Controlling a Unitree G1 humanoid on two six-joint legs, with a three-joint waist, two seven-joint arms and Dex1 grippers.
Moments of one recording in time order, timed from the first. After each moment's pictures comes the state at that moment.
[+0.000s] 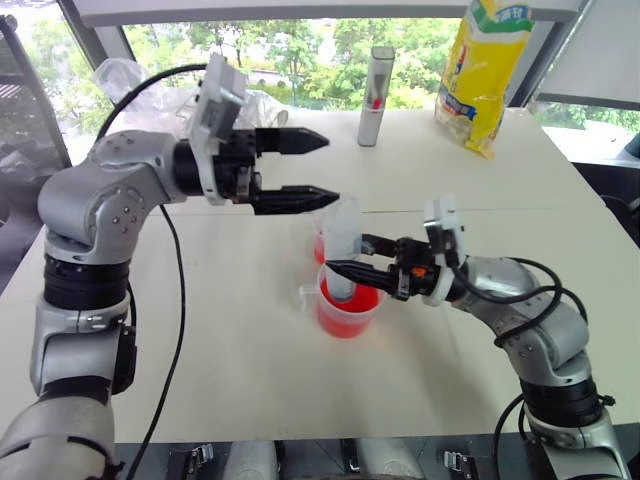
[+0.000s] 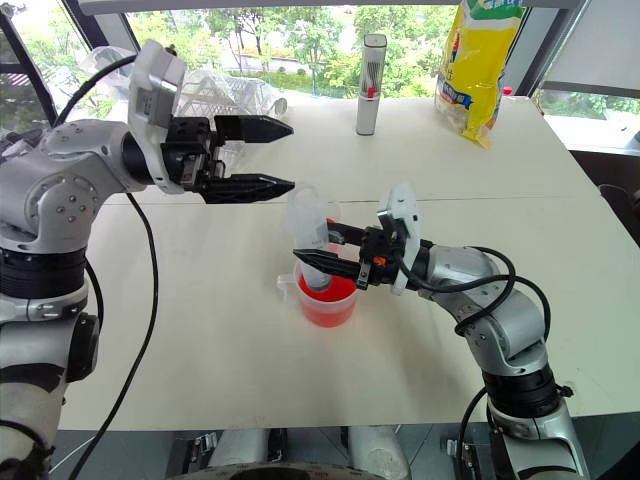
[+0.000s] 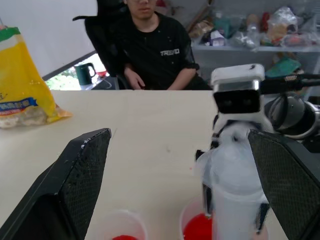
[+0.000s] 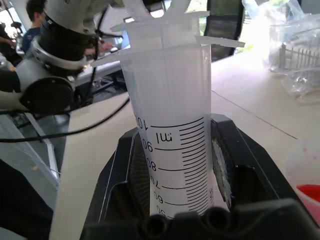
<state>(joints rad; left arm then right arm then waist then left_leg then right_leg) -0.91 0.64 0.00 -0.14 -0.75 0.78 -1.14 -0.35 -0.50 0.05 -0.46 0.63 0.59 0.84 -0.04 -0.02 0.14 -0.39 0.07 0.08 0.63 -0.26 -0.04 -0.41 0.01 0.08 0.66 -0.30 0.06</state>
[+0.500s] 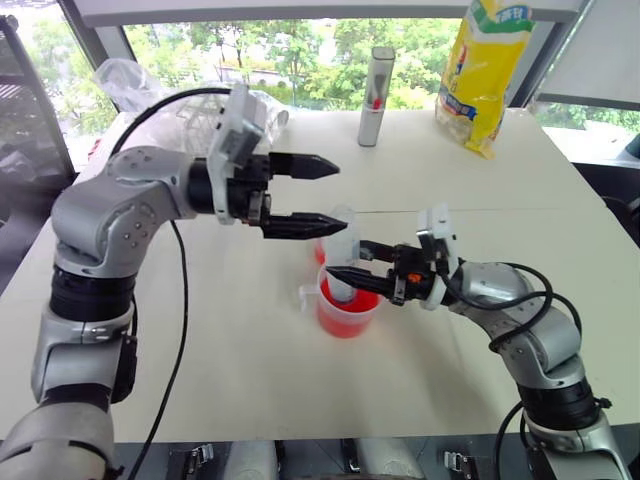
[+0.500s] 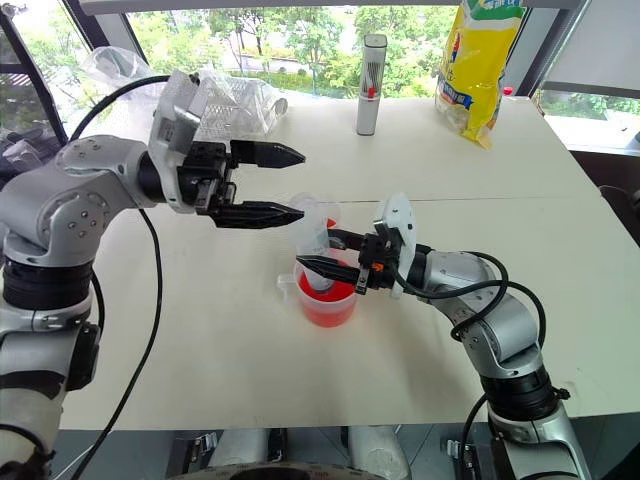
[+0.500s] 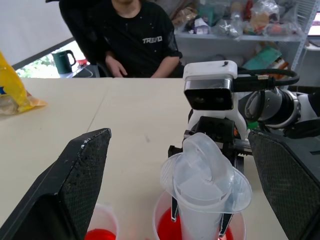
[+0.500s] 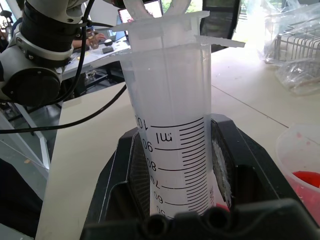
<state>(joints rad) -0.86 0.63 -0.04 -0.20 -0.73 0.80 -1.12 -0.32 -0.51 0.07 -0.45 0.59 0.54 0.86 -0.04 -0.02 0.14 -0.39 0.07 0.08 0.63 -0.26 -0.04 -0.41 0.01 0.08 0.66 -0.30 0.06</state>
